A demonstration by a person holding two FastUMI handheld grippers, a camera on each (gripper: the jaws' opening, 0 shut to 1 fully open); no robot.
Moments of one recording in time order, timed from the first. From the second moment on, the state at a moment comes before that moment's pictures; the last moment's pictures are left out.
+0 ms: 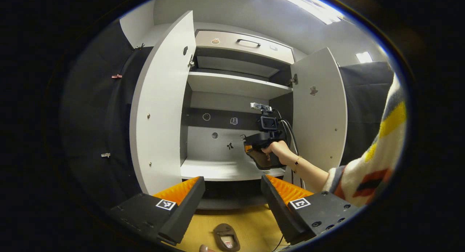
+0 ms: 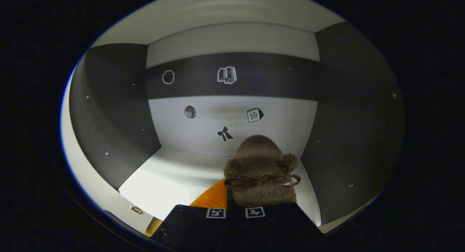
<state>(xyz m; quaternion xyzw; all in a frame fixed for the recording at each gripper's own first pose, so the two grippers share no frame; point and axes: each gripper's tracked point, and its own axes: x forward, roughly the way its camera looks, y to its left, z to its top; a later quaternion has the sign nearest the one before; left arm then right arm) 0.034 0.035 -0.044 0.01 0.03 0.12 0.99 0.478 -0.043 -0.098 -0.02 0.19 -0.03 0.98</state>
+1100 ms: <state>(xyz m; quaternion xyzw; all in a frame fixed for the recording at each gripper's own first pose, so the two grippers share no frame) -0.003 0.033 -0.065 -0.02 0.04 0.11 0.99 0.356 -0.011 -0.045 -0.05 0.09 0.05 0.99</state>
